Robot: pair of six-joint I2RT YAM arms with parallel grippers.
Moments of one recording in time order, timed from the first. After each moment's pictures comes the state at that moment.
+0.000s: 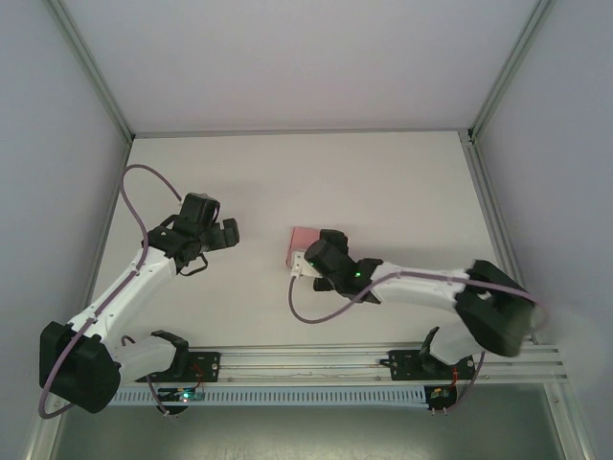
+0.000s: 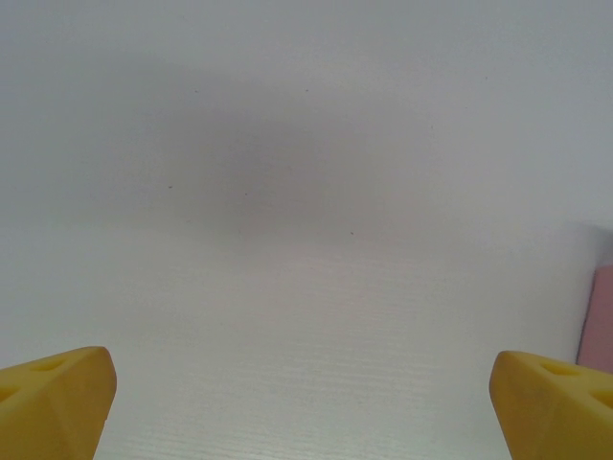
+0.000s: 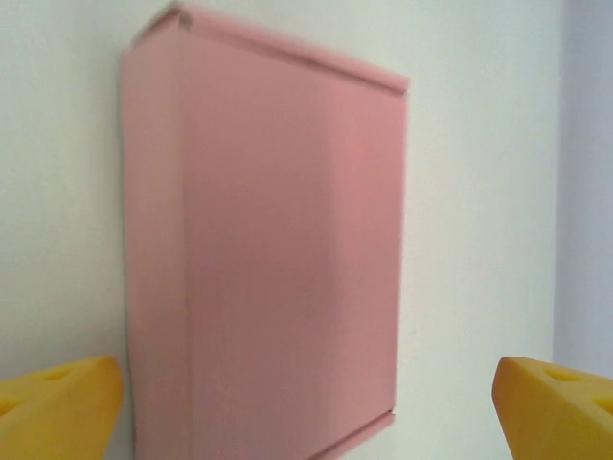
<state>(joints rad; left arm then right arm) -0.31 1.14 0.86 -0.68 -0.15 -0.50 0.98 1.41 0.73 -0.17 0.43 -0.70</state>
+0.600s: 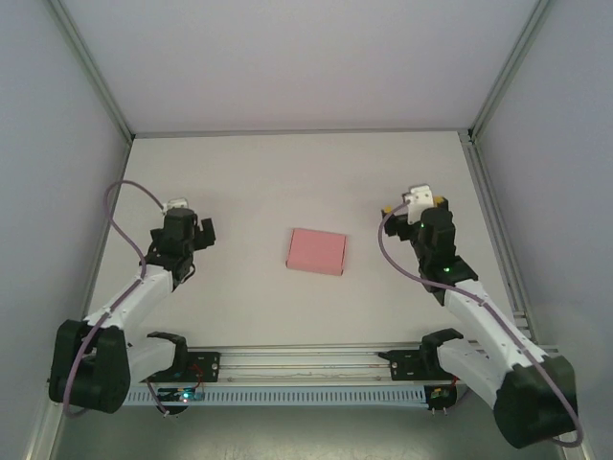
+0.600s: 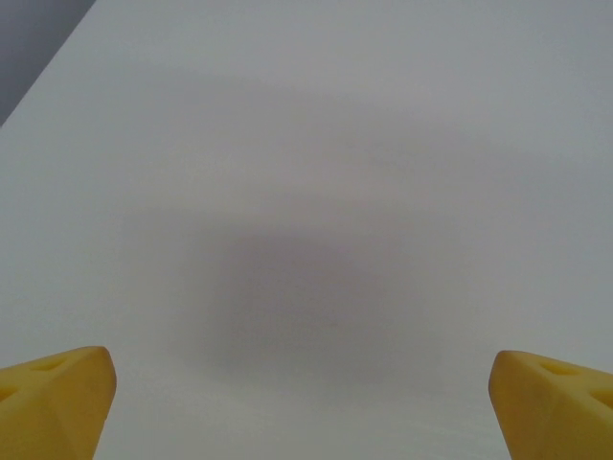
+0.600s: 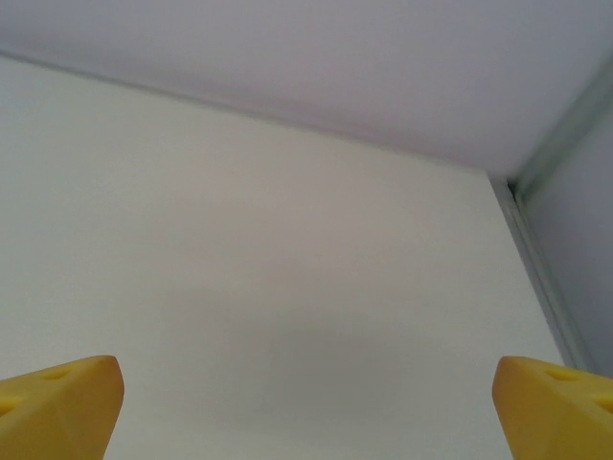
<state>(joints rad) -0.08 1.15 0.50 -0.05 -0.29 -0.22 0.21 0.95 0.45 0.12 0.20 -0.12</state>
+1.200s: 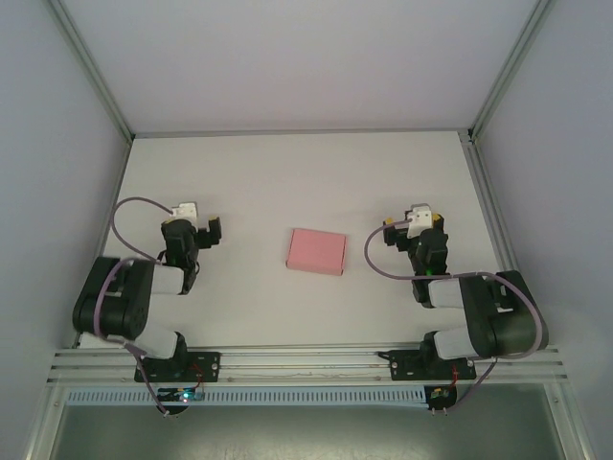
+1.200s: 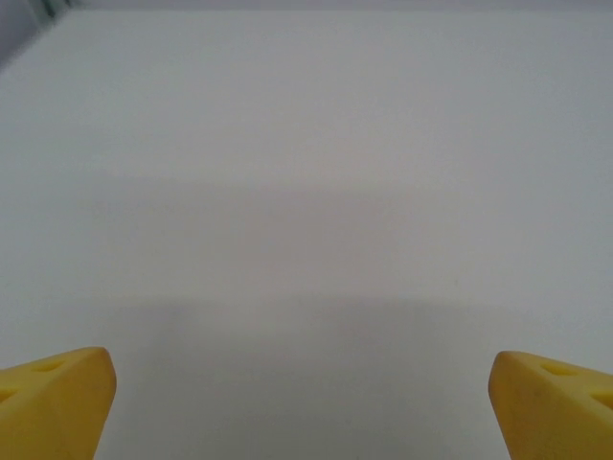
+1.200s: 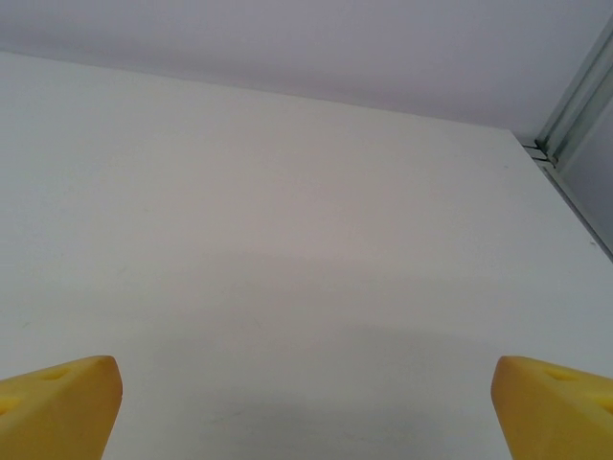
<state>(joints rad) -0.02 1.55 0.34 0.76 -0.10 -0.06 0.08 1.43 0.21 0.96 0.07 -0.09</state>
